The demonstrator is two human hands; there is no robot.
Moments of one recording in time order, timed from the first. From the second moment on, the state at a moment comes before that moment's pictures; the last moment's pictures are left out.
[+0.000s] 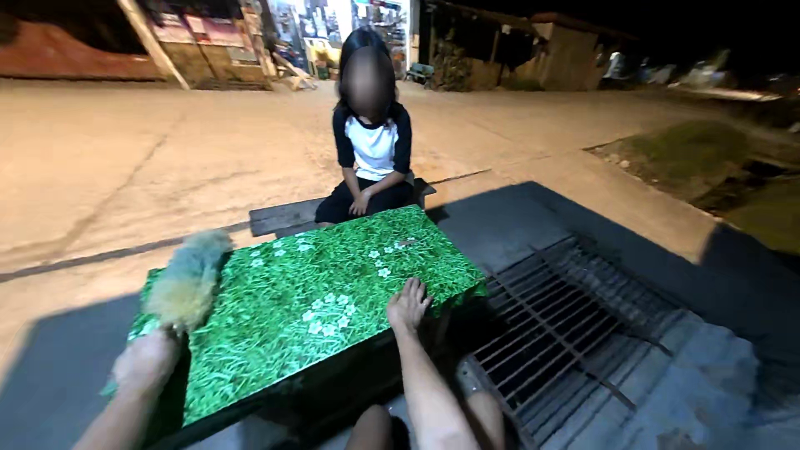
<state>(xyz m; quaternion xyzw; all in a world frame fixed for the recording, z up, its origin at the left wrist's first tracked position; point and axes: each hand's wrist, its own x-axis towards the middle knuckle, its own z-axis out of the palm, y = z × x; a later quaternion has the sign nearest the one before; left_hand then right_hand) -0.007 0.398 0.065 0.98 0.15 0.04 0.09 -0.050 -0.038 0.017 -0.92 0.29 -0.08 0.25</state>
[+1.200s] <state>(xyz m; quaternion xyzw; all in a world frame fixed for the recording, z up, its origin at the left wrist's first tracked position) 0.072 -0.019 0.082 0.93 -0.36 -0.07 0.03 -0.054 -0.046 0.016 -0.93 0.28 -0.10 0.20</state>
